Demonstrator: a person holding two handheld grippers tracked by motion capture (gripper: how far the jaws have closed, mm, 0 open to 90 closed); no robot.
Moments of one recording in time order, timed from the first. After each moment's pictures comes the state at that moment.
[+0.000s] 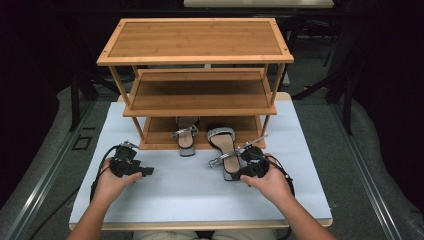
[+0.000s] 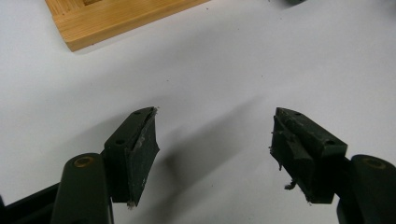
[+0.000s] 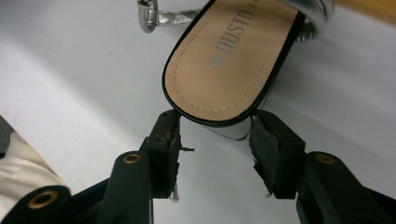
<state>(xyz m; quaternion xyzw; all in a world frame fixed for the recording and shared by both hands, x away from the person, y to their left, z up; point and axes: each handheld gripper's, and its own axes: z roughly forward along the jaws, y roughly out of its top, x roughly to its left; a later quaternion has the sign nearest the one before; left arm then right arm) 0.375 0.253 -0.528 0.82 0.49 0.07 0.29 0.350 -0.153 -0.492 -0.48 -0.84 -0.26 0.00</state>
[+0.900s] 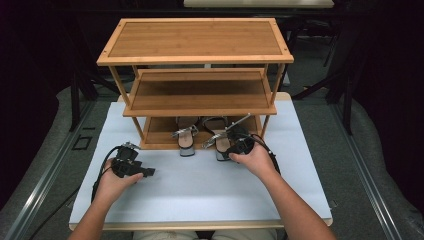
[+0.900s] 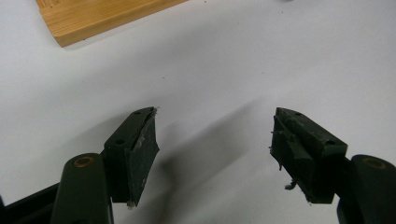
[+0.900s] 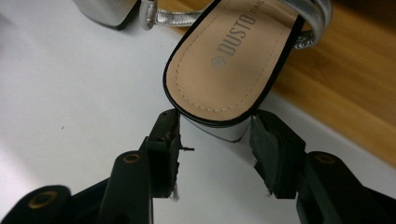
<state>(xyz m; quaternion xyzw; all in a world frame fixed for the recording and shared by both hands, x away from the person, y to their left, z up) 0.377 0.251 -0.534 0.82 0.49 0.06 0.28 0.423 -0.125 -0.494 -0.47 -0.85 -0.25 -0.03</state>
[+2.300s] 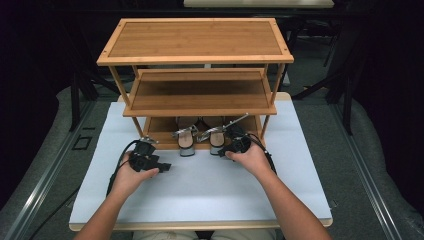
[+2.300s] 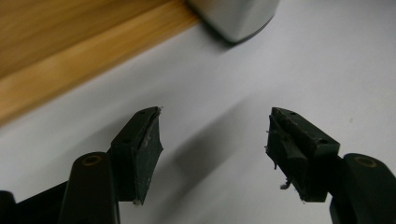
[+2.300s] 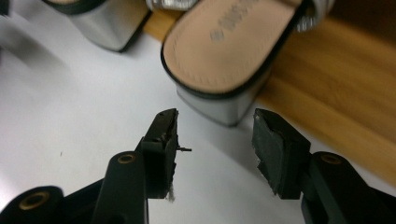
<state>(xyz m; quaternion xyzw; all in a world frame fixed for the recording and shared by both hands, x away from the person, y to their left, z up) 0.395 0.193 -0.526 0.84 0.43 0.06 0.31 0.432 -0.117 -0.504 -0.47 -0.84 -0.28 -0.03</state>
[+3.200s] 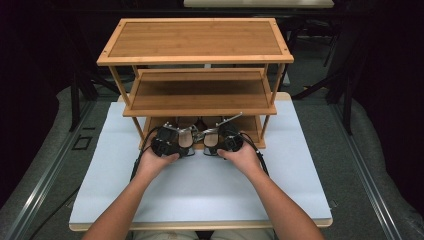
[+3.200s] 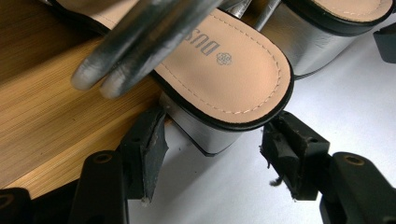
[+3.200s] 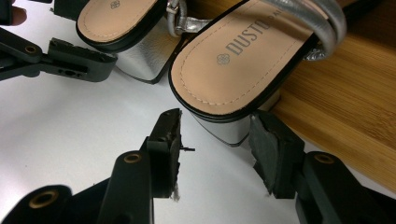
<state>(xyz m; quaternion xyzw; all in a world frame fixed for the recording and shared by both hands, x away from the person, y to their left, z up) 0.437 0.146 -0.522 0.84 0.43 0.07 0.32 0.437 -0.097 -0.504 -0.46 -0.83 -0.31 -0.01</state>
